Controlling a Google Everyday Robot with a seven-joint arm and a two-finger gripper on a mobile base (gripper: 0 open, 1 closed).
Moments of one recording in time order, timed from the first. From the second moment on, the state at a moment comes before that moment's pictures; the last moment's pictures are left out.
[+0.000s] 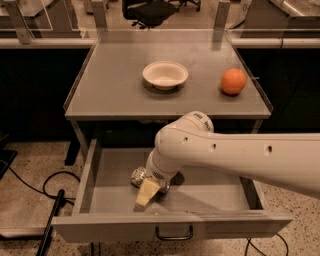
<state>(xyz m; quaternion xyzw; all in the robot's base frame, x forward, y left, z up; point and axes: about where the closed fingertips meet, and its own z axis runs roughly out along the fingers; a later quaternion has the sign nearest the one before) 0.497 0.023 0.653 -0.56 0.80 0.07 0.19</state>
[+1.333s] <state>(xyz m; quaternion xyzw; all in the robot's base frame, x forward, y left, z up) 0.508 0.012 0.609 -0.55 0.82 0.06 0.16</state>
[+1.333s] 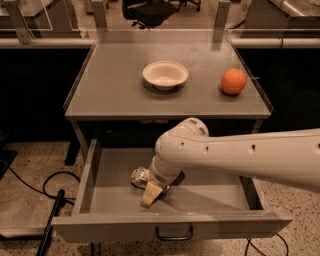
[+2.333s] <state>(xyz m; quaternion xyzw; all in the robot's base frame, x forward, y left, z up) 0.508 0.012 0.609 -0.55 0.82 0.06 0.16</state>
